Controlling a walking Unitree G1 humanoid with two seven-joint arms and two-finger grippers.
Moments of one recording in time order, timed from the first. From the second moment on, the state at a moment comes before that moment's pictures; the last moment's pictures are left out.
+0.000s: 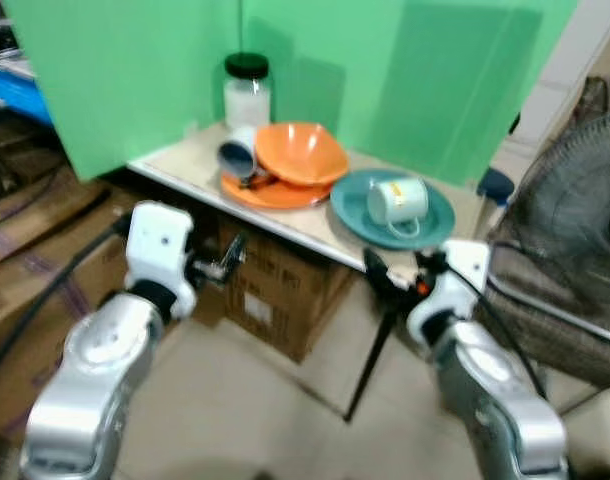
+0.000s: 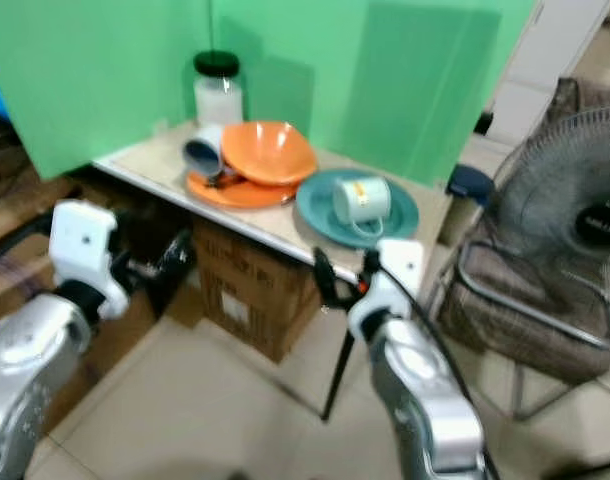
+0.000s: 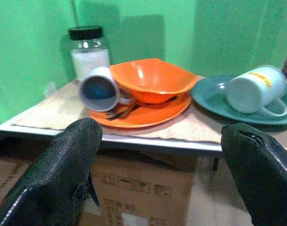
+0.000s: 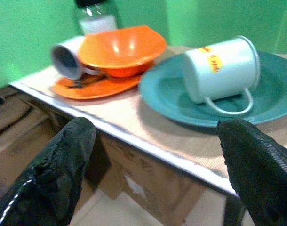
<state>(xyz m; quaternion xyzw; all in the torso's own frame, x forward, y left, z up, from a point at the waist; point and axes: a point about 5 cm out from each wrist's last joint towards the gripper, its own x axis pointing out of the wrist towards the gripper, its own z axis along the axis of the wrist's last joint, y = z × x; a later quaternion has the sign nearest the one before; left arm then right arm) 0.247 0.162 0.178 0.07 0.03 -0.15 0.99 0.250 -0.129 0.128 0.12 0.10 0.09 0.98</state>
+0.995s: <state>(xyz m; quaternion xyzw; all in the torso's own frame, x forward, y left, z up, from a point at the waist) 0.238 0.142 0.177 0.09 0.03 -0.27 0.96 0.264 -0.176 0.149 0.15 0.04 0.01 0.99</state>
